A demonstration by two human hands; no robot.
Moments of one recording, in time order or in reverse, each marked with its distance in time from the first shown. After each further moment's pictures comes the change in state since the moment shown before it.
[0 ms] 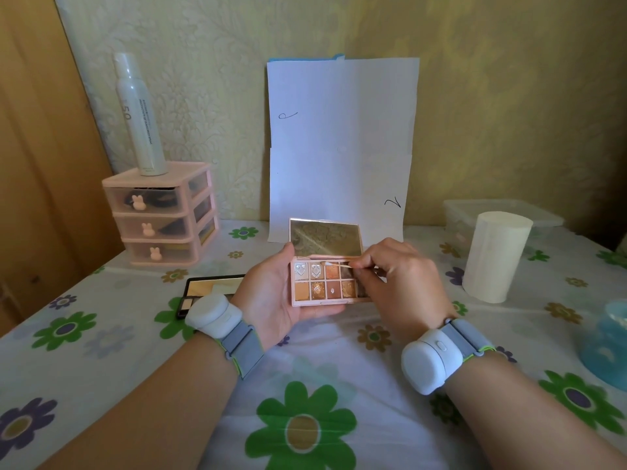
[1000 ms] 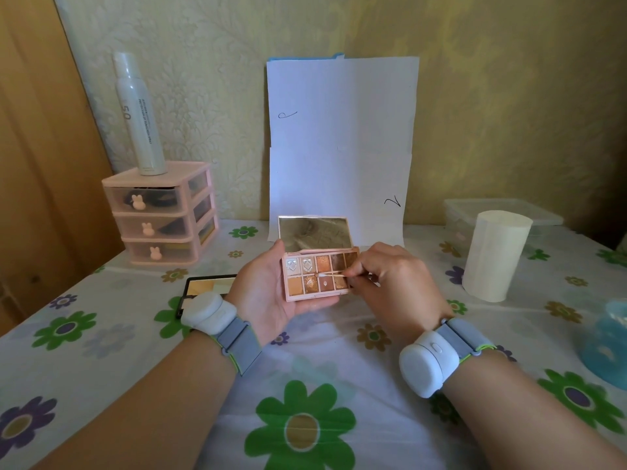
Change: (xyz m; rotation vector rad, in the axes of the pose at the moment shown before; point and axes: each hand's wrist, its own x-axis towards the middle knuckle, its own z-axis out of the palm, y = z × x) left_hand 0.007 0.002 -0.004 -0.104 0.035 0.003; right_hand 0.000 -0.002 0.002 0.010 -0.105 -0.023
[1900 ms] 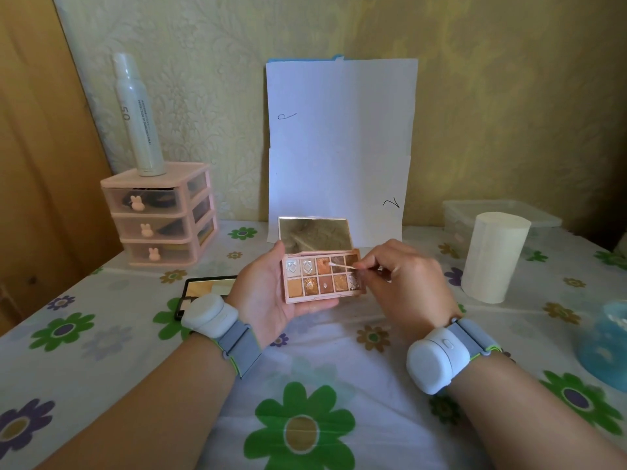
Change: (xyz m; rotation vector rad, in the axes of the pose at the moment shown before) left_hand 0.001 -0.001 -0.001 -0.004 -0.026 0.003; right_hand -0.002 0.006 -0.007 0.036 0.083 0.075
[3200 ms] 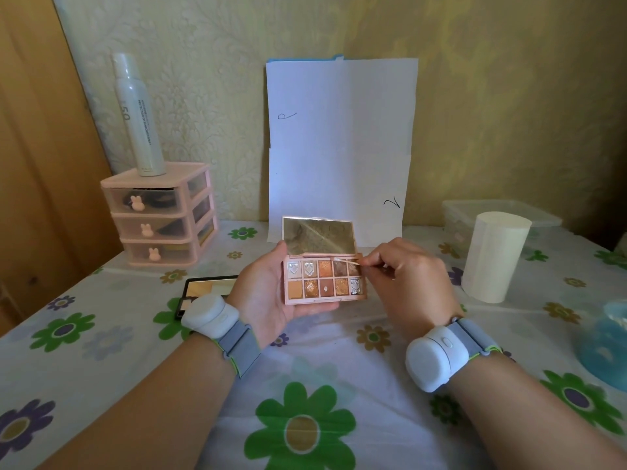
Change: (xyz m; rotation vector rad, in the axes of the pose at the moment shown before) left_hand 0.001 0.000 -0.004 0.029 -0.044 -0.033; right_hand 0.000 0.002 0.000 -0.005 0.065 0.024
